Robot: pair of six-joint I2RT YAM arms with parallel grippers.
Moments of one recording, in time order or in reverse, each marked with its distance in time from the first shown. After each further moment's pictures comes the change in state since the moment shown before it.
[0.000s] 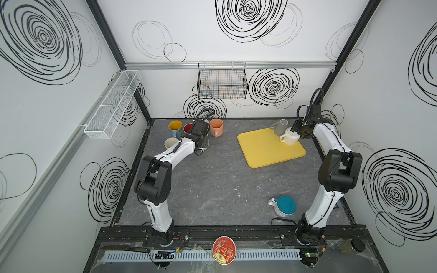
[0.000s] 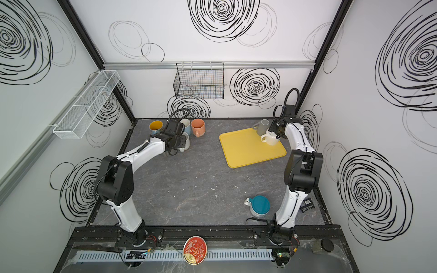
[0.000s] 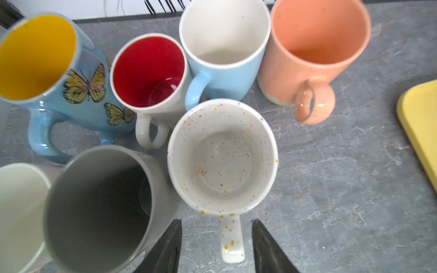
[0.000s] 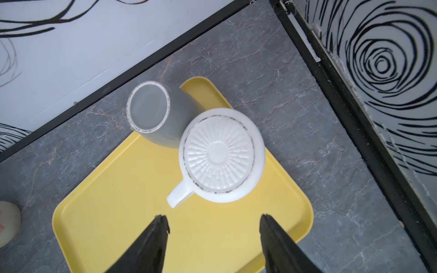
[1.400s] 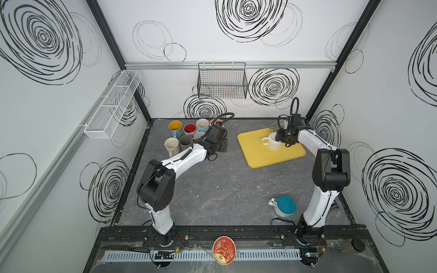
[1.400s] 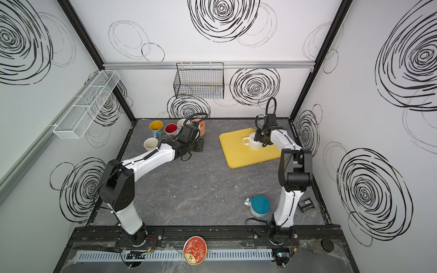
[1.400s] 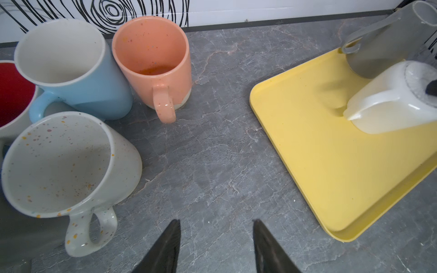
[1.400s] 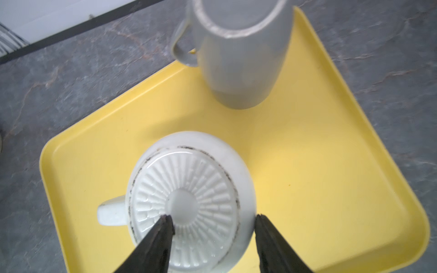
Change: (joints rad) left arm -0.217 -0.015 -0.021 0.124 0.130 -0.068; right arm 0.194 -0.031 -0.249 0.163 -0.040 -0.097
